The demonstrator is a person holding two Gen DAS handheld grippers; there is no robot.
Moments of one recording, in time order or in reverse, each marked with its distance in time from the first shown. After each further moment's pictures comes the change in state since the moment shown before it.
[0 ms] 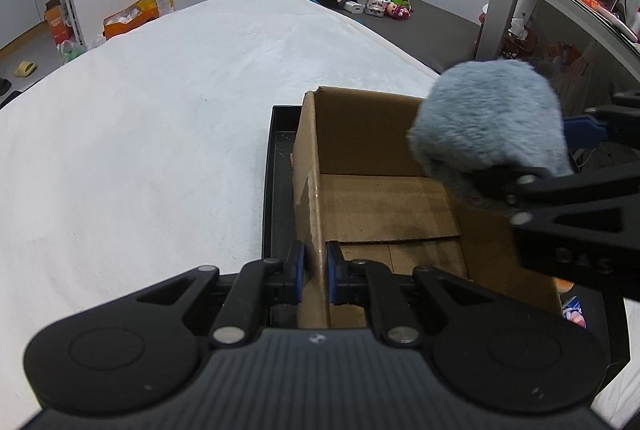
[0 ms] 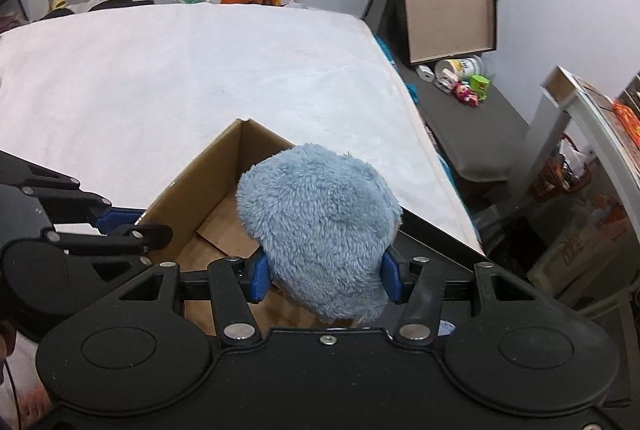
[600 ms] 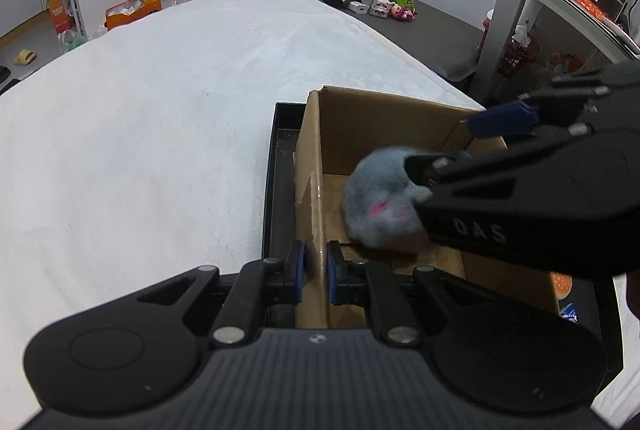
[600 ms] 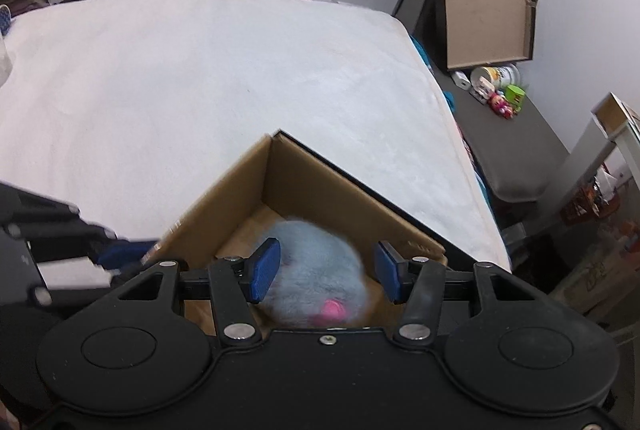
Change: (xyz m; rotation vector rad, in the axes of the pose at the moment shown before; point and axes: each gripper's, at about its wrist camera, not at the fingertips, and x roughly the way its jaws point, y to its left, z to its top) left arm 0.002 0.007 0.000 -0.035 0.007 -0.018; right arm 0.025 0.018 0.024 -0.057 0.017 0.062
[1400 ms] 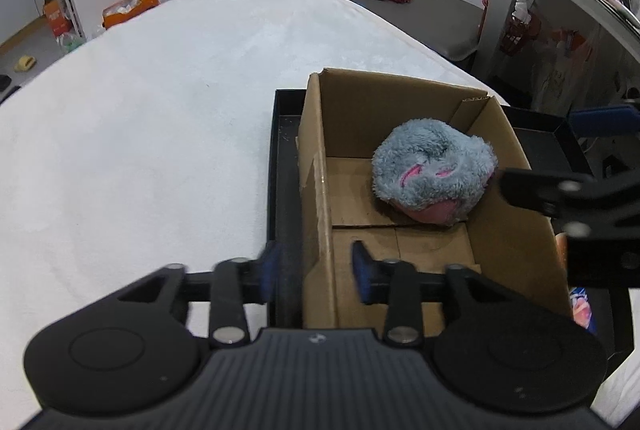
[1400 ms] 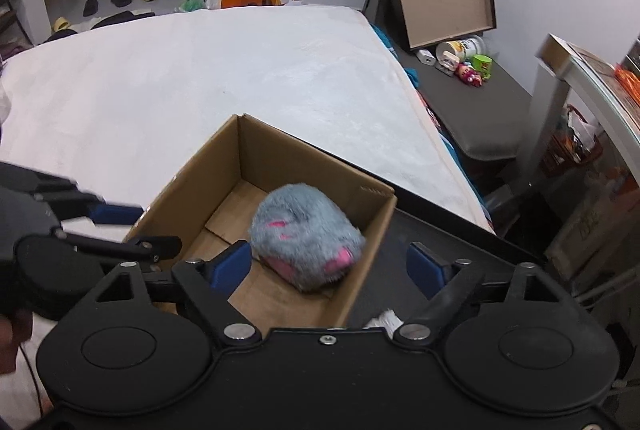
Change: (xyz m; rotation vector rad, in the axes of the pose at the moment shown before) left arm 0.000 -0.006 0.000 0.060 0.040 0.042; right arm -0.043 -0.036 -0.041 0.146 -0.009 0.003
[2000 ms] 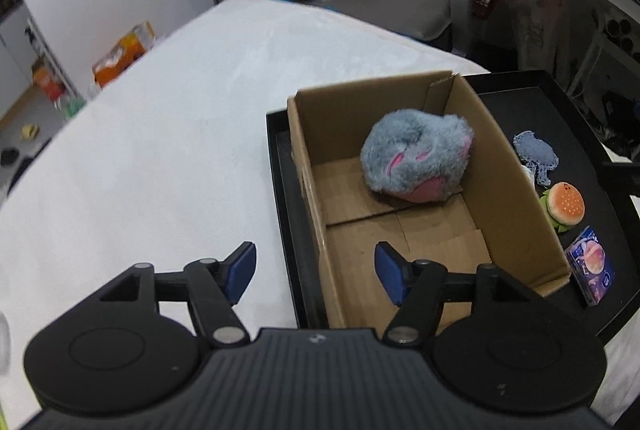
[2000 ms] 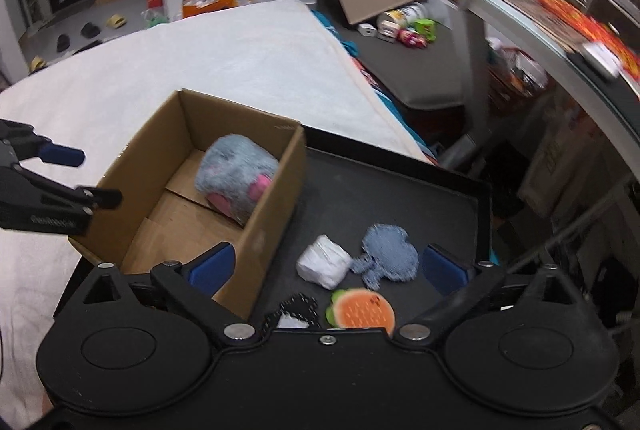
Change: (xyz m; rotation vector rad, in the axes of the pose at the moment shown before) left arm -0.032 -0.023 0.004 0.231 -0.007 0.068; right arm -0.034 -0.065 -0.064 0.171 -0.003 -0.014
